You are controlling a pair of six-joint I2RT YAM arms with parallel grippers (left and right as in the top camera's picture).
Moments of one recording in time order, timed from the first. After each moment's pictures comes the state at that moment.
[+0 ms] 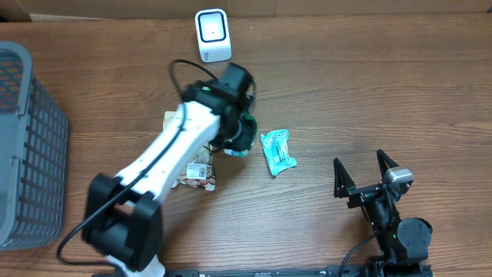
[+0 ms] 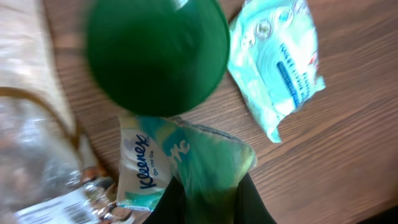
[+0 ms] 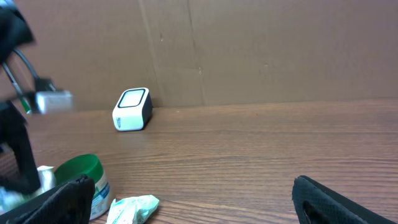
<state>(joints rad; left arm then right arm) -0.51 1.83 1.47 -1.06 0.18 -0.26 0.05 0.01 0.02 -0.01 -0.20 0.15</state>
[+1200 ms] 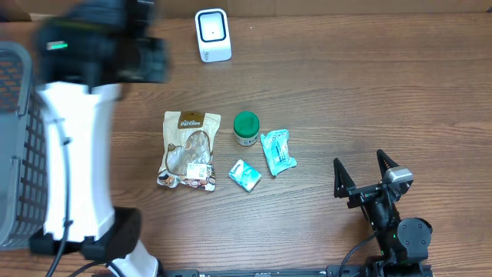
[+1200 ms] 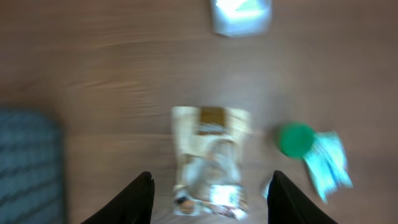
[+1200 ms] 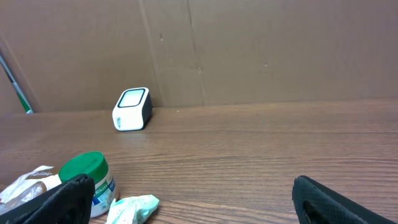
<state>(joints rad) -0.15 1.83 2.47 -1.67 -0.09 -0.16 0.05 0.01 0.02 -0.01 -0.20 0.15</state>
